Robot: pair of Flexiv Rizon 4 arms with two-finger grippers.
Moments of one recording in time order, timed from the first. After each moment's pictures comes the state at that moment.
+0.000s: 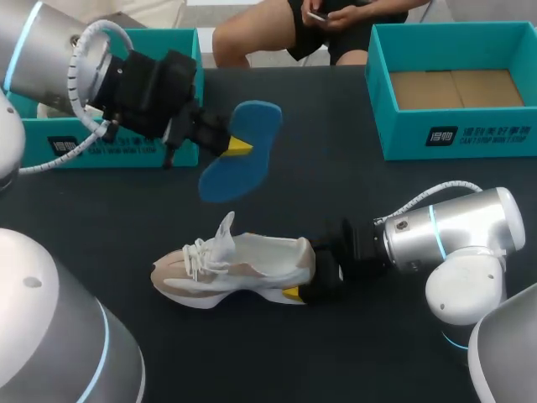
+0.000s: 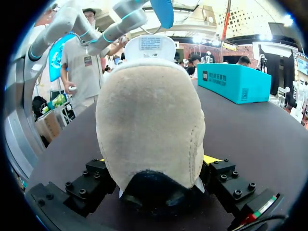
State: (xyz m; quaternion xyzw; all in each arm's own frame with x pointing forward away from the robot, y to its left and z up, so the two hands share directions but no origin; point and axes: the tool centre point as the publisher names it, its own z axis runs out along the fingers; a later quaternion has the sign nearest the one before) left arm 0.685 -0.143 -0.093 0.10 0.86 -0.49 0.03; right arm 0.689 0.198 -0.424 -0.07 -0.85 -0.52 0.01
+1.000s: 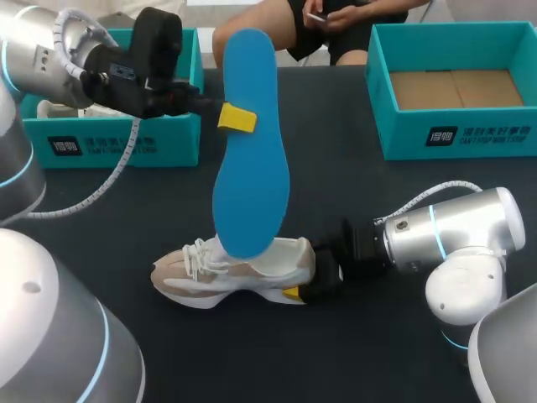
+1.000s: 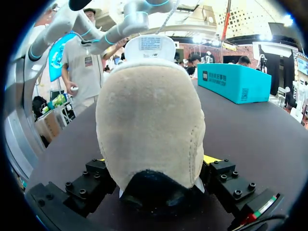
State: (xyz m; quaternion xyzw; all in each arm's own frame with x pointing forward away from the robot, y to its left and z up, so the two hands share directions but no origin) left arm 0.636 -0.154 -0.015 -0.11 0.72 -0.59 -0.34; right arm 0.689 0.198 -0.424 -0.07 -0.85 -0.52 0.01
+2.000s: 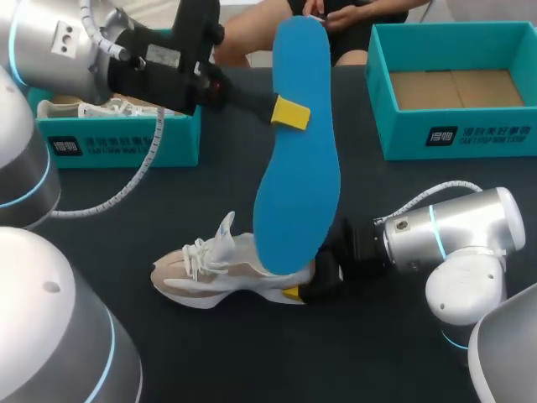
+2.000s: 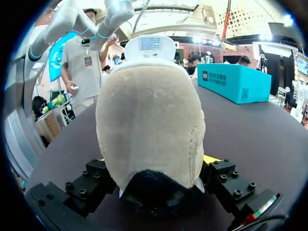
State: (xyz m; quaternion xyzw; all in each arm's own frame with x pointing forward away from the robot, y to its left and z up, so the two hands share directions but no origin) left arm 0.591 -0.208 0.025 -0.23 0.74 -0.54 -0.33; right arm 0.689 0.198 -0.424 -0.07 -0.85 -0.52 0.01
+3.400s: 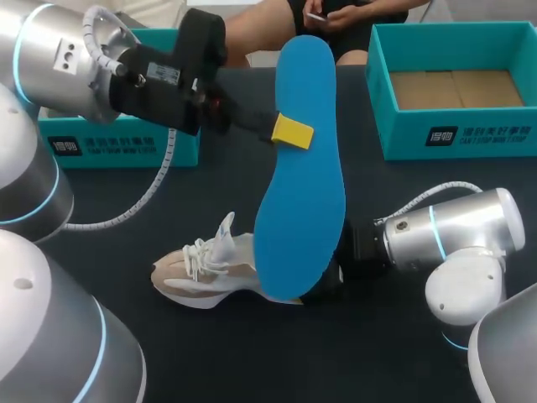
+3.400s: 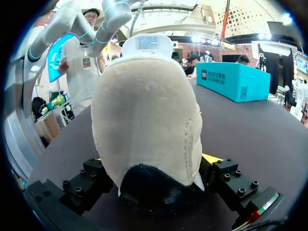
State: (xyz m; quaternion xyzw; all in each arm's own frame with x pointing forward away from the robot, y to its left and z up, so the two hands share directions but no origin) left arm 0.565 -0.208 0.027 -0.21 0.72 -0.54 -0.38; right arm 0.690 0.196 -0.427 -0.07 -0.85 -0.52 0.01
